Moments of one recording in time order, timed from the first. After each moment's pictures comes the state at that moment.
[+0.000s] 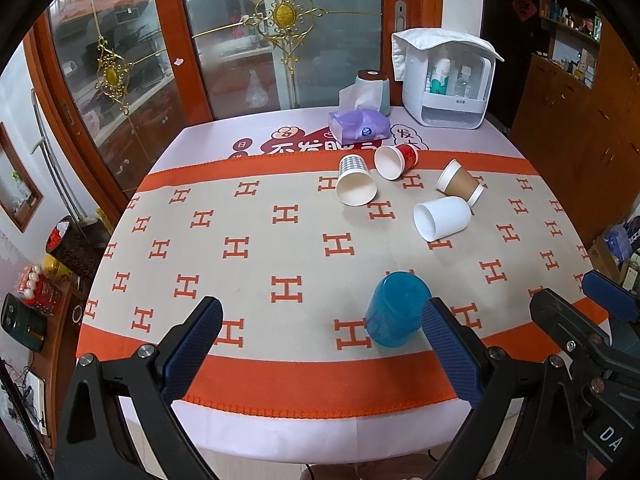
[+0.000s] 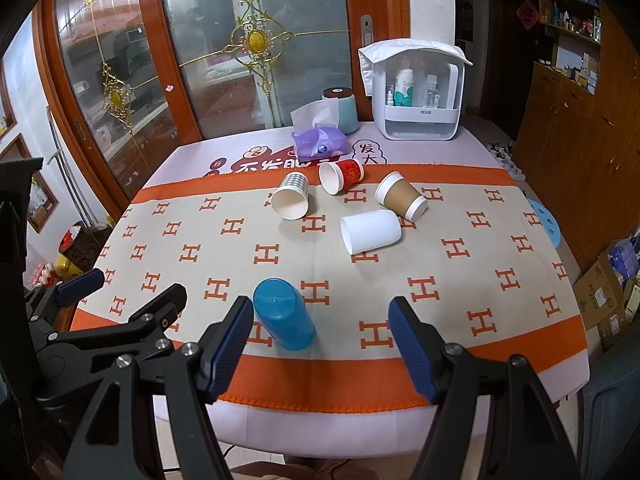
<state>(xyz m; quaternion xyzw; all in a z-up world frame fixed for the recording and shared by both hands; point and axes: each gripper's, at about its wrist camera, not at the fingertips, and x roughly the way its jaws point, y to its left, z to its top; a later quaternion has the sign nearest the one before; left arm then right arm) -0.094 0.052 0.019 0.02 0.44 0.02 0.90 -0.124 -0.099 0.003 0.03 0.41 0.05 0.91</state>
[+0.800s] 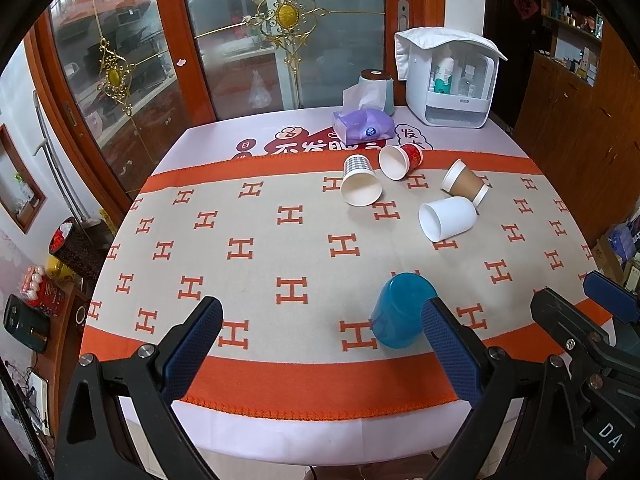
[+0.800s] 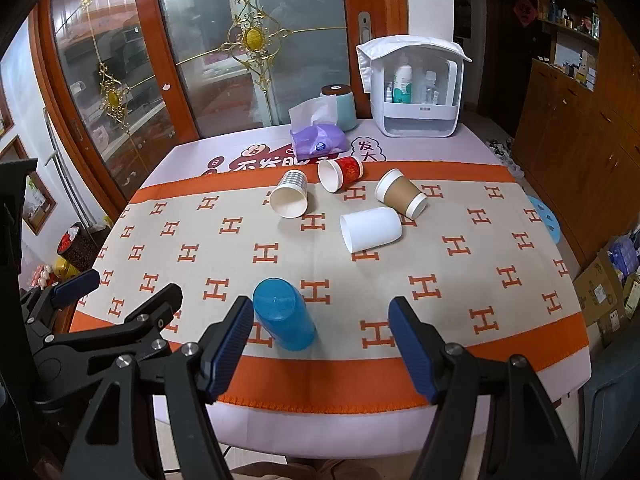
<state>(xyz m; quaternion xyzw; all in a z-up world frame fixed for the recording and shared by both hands) -0.095 0.059 0.017 0.02 0.44 0.03 0.90 -0.122 -0.102 -0.003 0.03 0.41 0.05 0.91</state>
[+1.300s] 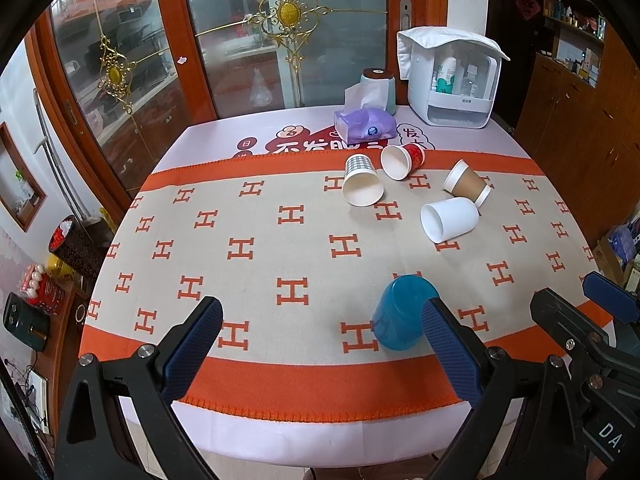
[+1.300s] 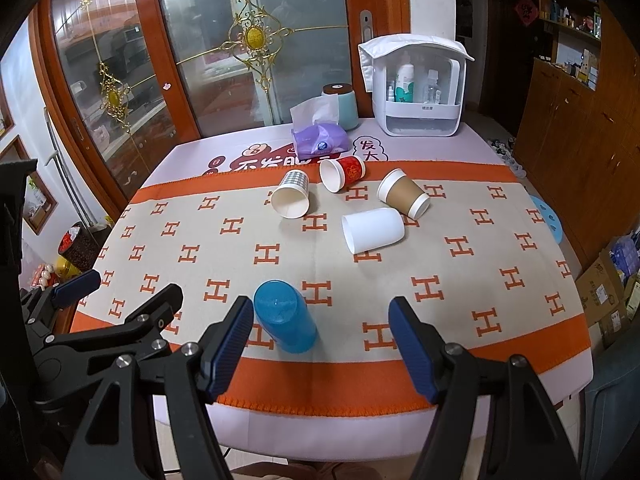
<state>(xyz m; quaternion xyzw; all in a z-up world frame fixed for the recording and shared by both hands) -0.092 0.059 0.018 0.02 0.44 0.03 0.90 -0.120 -0.100 -0.003 0.03 0.41 0.05 0.91</state>
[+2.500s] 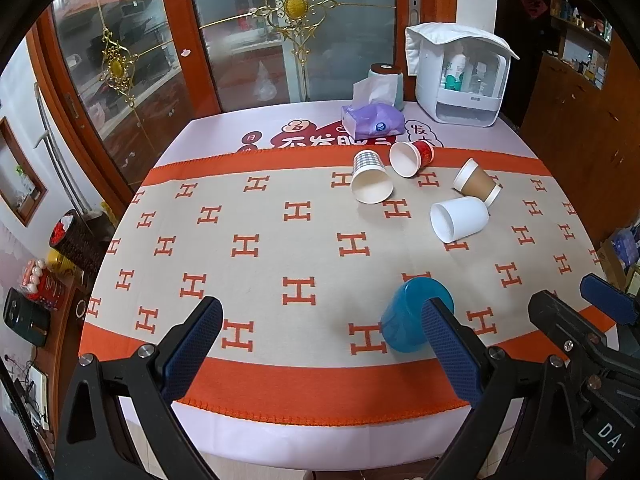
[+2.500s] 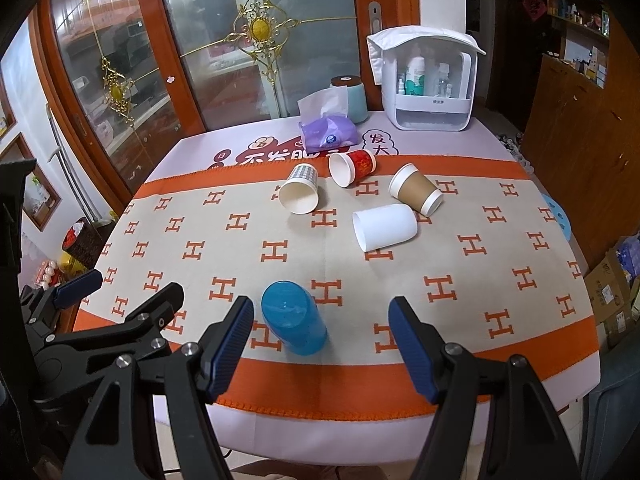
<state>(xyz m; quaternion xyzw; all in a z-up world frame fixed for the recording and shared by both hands) -0.081 0.072 0.012 0.01 0.45 0.03 0.89 -0.111 -0.083 -0.011 0.03 0.43 0.06 0.90</state>
